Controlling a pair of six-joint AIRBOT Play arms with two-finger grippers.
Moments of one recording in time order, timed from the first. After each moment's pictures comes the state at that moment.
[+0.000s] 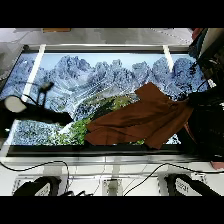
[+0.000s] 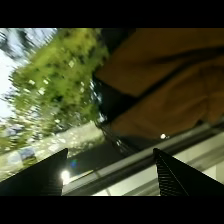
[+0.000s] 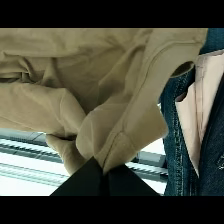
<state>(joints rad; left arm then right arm) -0.03 -1.03 0.91 1.11 -1.26 -1.21 -0.24 -1.15 1.49 -1.33 1.69 1.32</state>
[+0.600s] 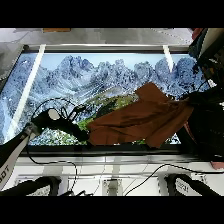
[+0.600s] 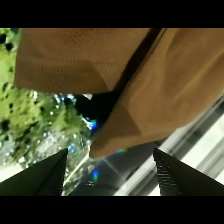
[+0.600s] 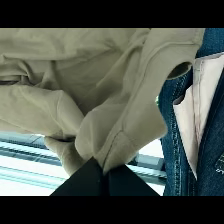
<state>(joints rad) -0.19 -1.31 0.77 1.02 -1.07 -0.79 -0.24 -1.14 1.49 -1.33 1.68 1.31</state>
